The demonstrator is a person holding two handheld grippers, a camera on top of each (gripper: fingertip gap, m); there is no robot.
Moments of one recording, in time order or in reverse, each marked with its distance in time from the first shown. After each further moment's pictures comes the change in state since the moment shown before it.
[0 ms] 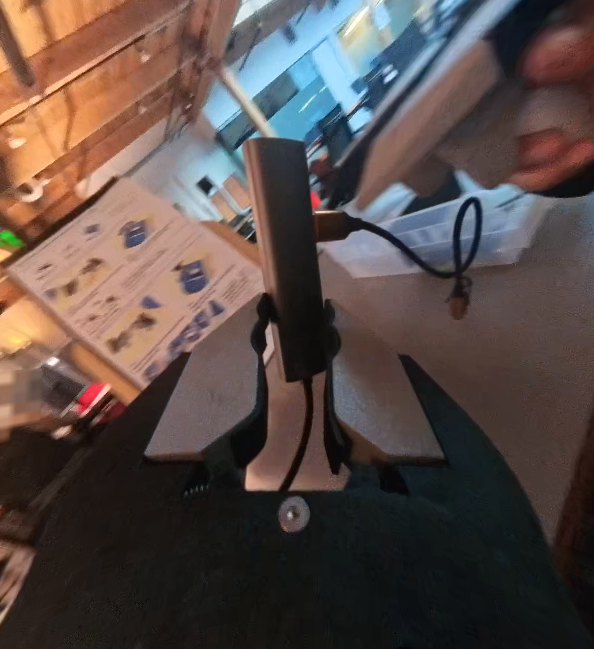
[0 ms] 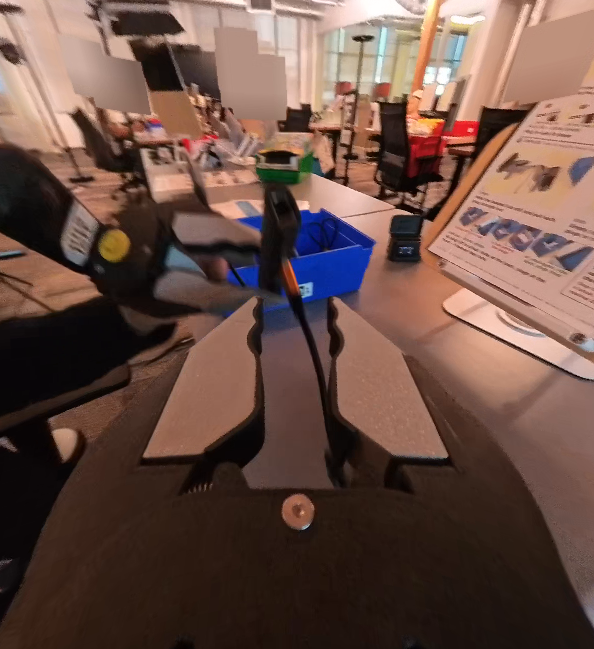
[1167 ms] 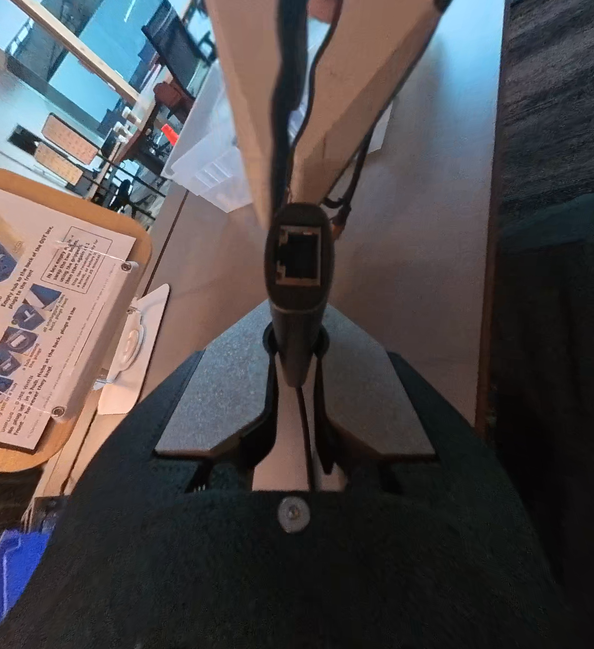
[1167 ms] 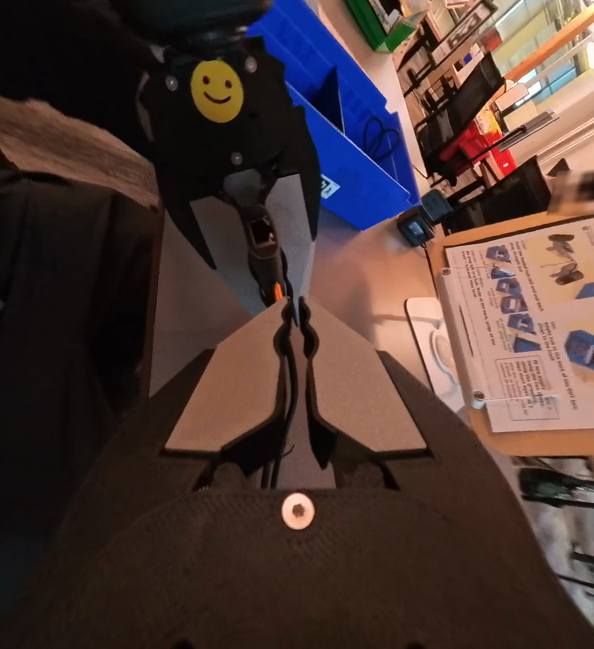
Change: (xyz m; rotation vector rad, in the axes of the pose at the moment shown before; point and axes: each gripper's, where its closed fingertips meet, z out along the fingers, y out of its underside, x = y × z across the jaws) left arm 0.094 0.071 0.018 -0.181 0.391 0.087; right arm -0.019 0.086 0.011 -0.366 -0.046 -0.764
